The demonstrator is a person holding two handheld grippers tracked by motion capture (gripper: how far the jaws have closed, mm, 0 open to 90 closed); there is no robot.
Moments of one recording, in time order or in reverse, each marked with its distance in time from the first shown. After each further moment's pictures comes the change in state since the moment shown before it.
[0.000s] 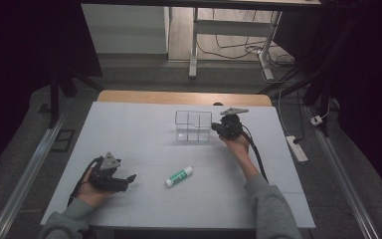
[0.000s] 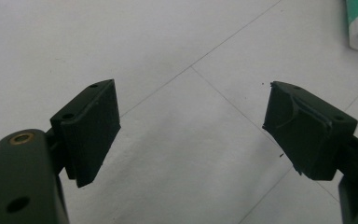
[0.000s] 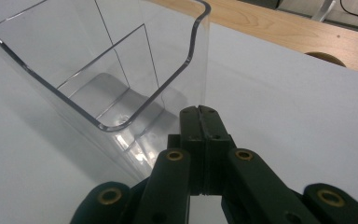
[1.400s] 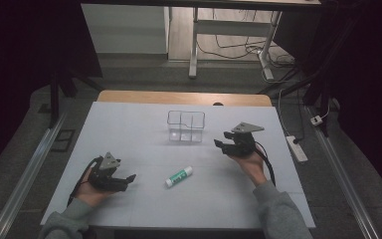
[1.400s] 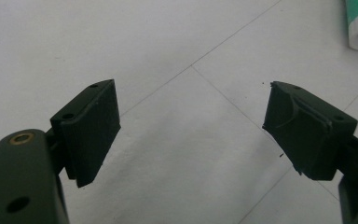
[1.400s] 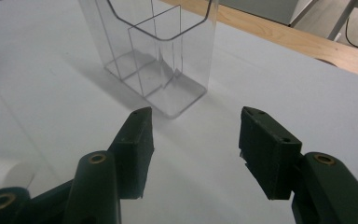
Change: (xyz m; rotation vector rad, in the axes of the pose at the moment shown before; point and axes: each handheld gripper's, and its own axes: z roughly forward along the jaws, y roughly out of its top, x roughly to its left) left arm 0.001 -0.001 0.000 -0.003 -0.005 -0.006; right arm 0.023 -0.037 -0.070 -0.088 0.047 -0.085
